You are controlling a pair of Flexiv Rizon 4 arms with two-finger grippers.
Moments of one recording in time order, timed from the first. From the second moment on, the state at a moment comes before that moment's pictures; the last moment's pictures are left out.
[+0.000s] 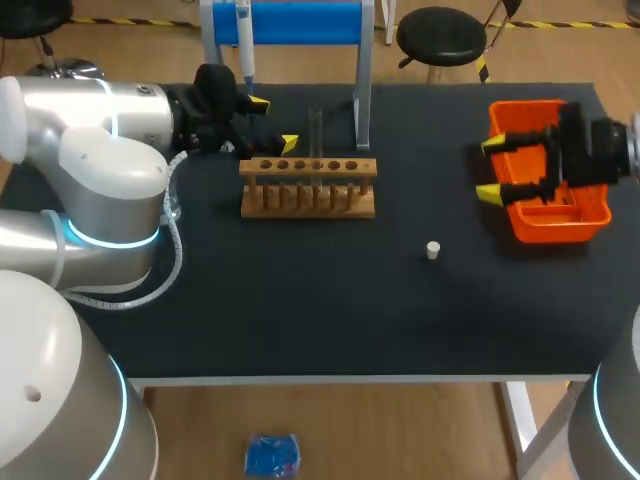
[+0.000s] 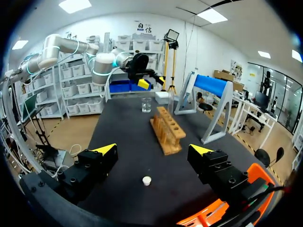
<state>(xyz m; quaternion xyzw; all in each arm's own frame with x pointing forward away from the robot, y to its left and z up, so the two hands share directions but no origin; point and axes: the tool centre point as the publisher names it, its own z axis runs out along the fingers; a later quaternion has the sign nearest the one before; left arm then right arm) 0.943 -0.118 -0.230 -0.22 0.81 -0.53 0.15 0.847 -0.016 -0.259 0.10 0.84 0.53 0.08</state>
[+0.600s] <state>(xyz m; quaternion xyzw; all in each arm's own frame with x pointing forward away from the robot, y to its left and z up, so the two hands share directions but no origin) 0.943 -0.118 -0.230 -0.22 0.81 -0.53 0.15 0.815 0.000 -0.340 0.12 0.86 0.49 0.09</state>
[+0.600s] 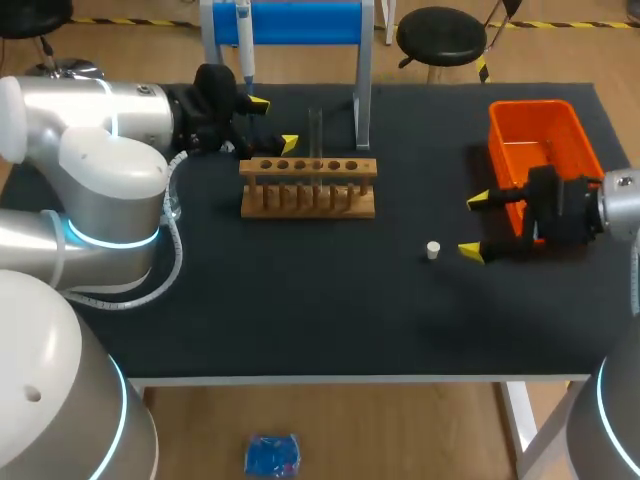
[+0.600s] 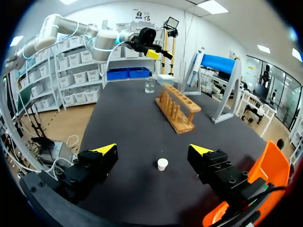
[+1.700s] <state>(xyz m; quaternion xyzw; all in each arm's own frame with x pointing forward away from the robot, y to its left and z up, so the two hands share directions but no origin) 0.943 -0.118 -0.230 -0.22 0.81 -0.53 0.15 0.828 0.028 -0.407 0.14 0.86 0.48 0.05</state>
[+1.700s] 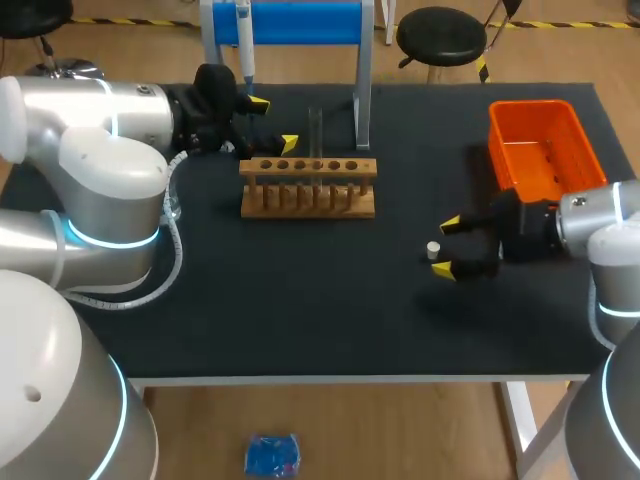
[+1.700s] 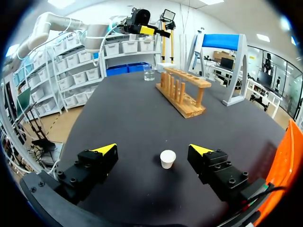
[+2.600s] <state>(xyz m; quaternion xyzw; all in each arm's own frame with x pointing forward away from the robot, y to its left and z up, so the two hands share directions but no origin) 0.943 -0.118 -0.230 -0.22 0.81 -0.53 0.15 0.841 0.036 -0.424 0.15 0.86 0.48 0.05</state>
